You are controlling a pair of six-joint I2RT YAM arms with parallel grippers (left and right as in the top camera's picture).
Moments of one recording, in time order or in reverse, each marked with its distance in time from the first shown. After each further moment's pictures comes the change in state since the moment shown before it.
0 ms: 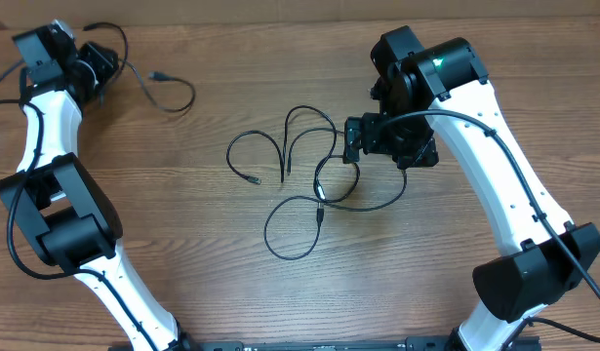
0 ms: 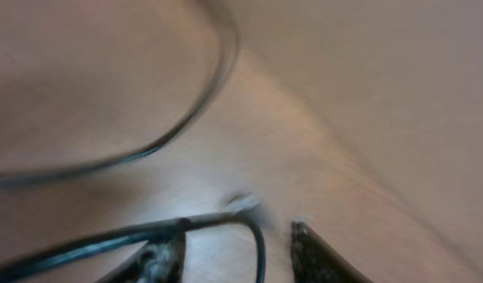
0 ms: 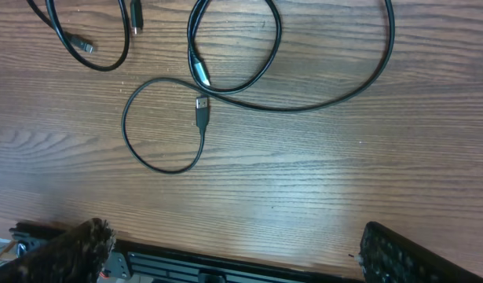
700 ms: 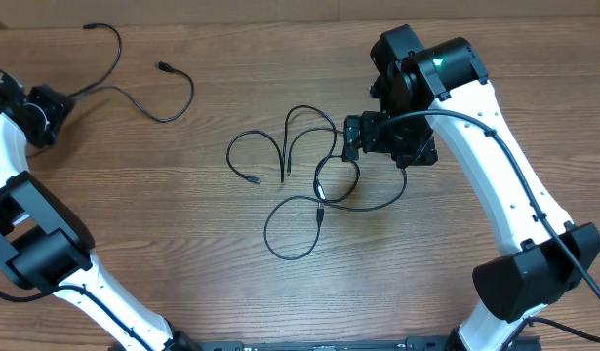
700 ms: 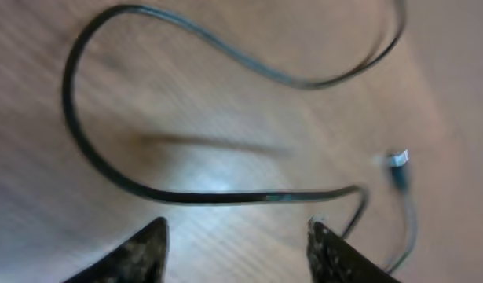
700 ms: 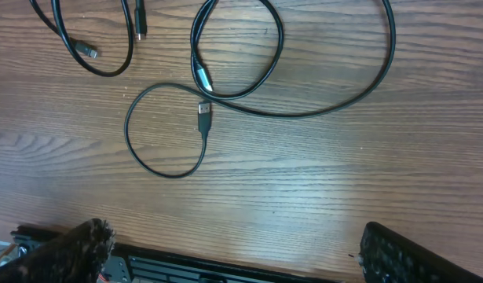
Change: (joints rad) left arm 0.208 -0.025 0.001 -0.316 -0.011 0.124; right arm 0.000 0.000 0.000 0.015 0.000 0.000
